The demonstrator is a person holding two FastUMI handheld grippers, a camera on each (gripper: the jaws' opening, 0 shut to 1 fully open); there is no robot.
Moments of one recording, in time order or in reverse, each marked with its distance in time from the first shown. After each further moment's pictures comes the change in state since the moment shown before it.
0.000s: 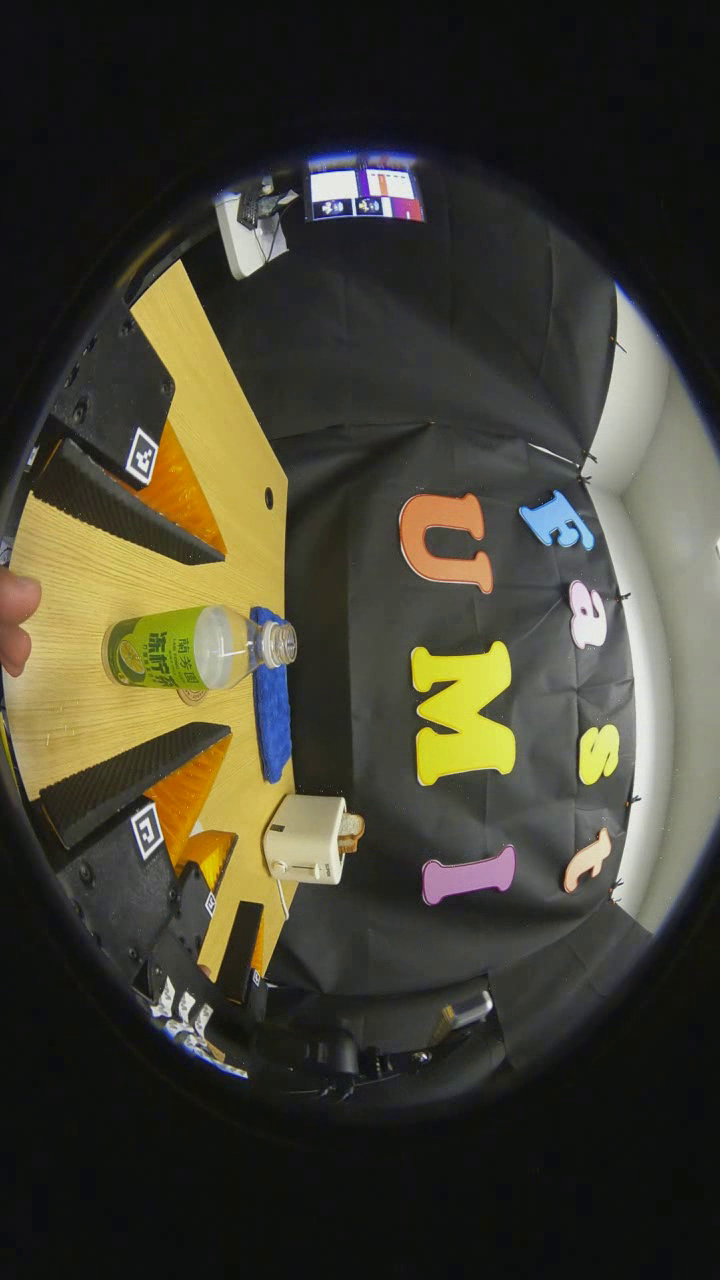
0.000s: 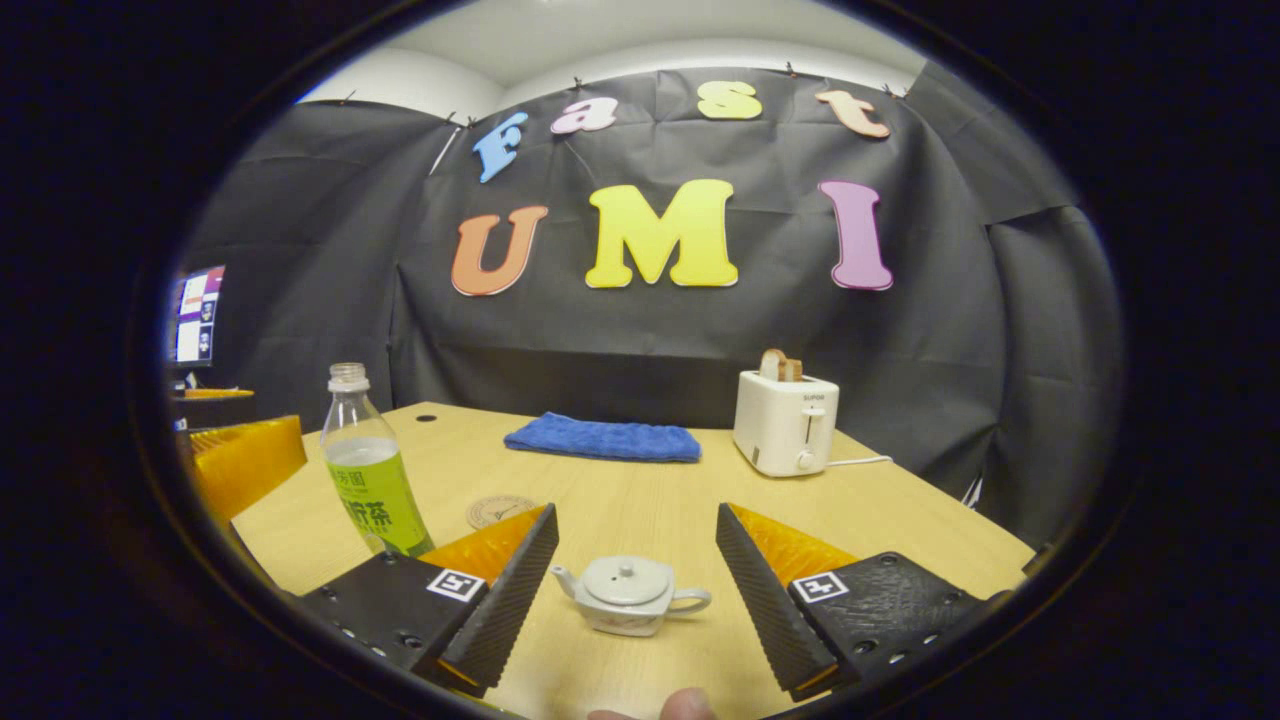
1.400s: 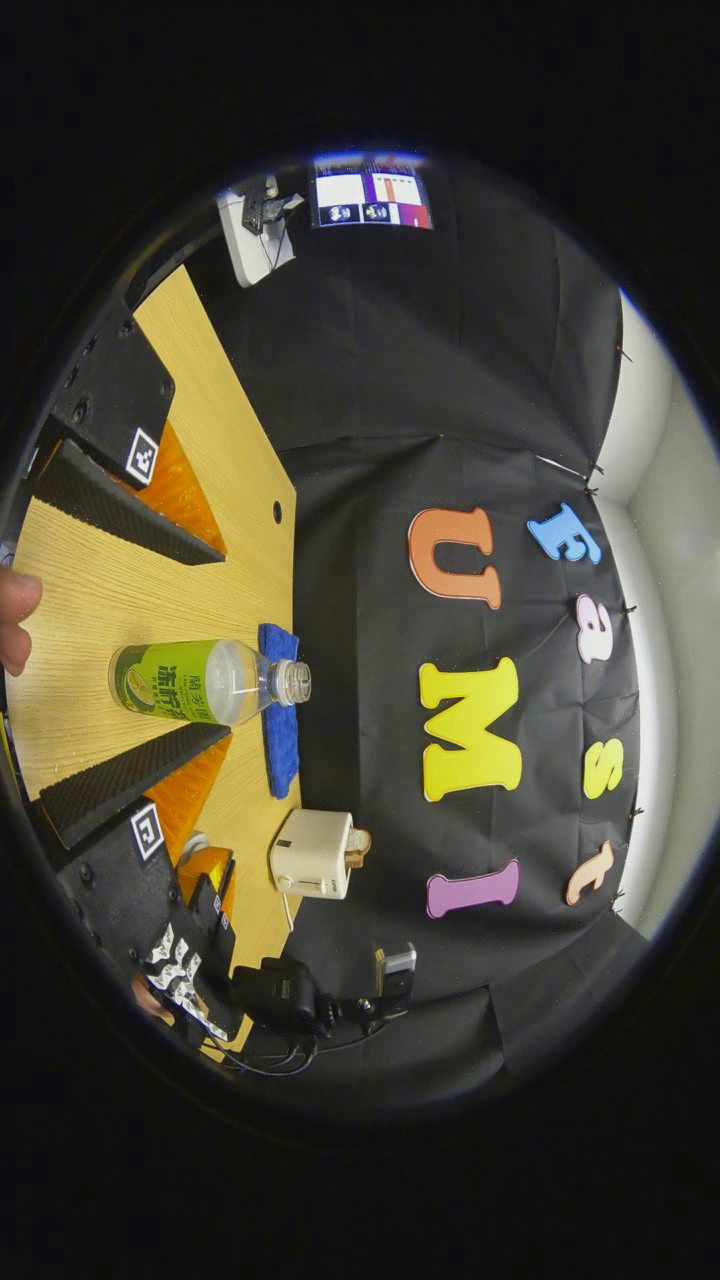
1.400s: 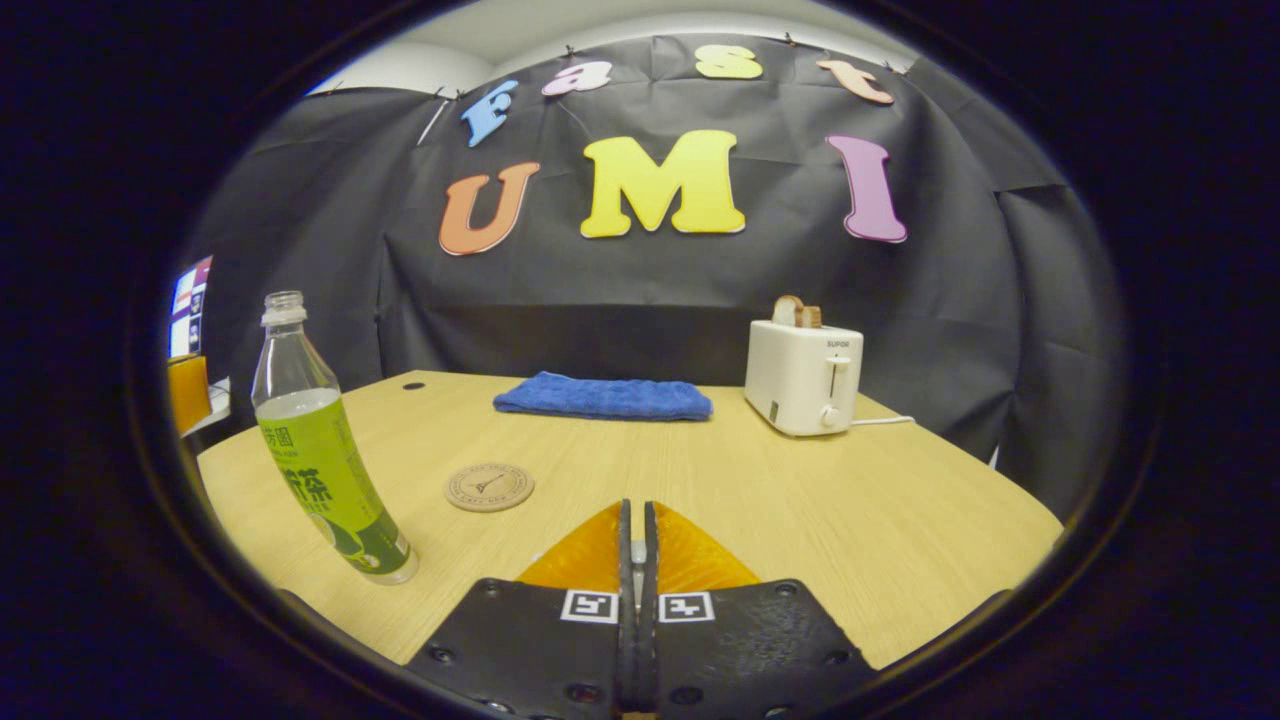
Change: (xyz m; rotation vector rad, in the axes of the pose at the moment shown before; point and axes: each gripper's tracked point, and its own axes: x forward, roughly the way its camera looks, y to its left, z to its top) left arm -0.002 0.018 -0.009 -0.011 0.020 0.017; right arm 0.044 0.007 -0.040 0.015 0.098 0.006
